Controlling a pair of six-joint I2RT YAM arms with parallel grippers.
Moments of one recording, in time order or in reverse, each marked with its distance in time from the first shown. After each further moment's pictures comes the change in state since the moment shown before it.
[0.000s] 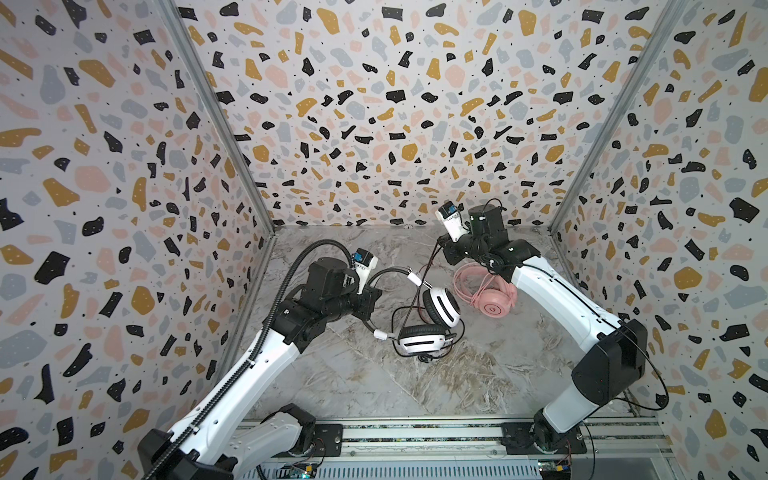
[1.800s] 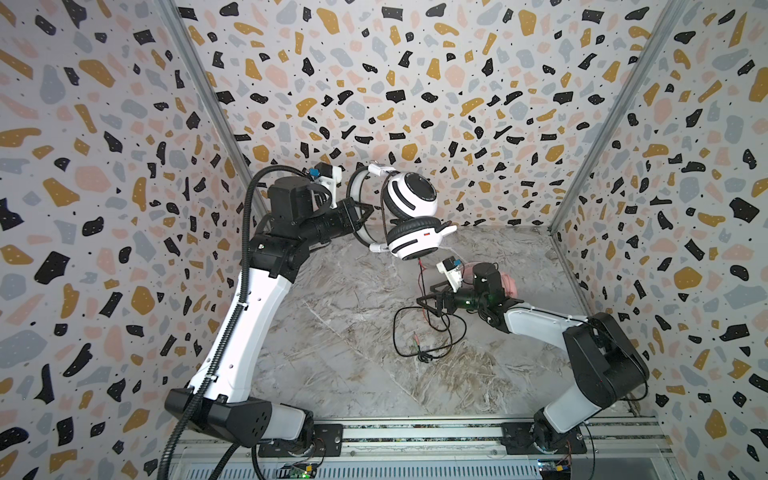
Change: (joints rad) left arm 0.253 0.350 0.665 0.027 0.255 -0.471; right arm 0.007 0.016 -0.691 0.811 -0.547 0.362
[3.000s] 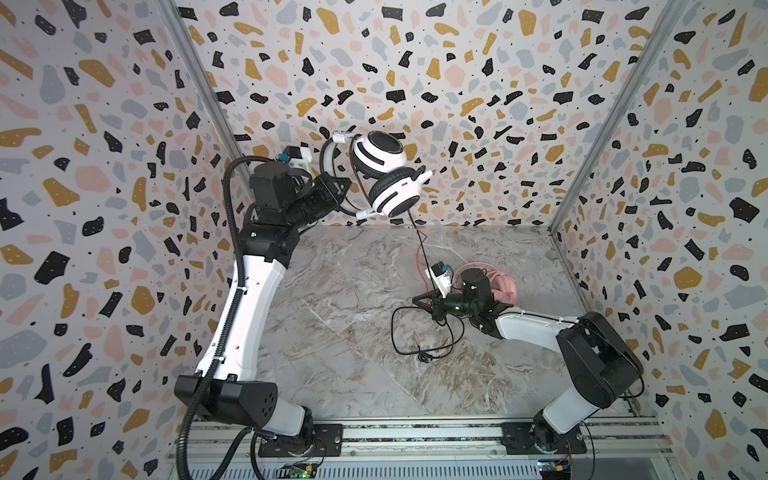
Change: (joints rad) left arm 0.133 0.086 0.054 0.153 -0.063 -0.192; right arm 0.089 -0.023 -0.024 0.028 0.061 0.050
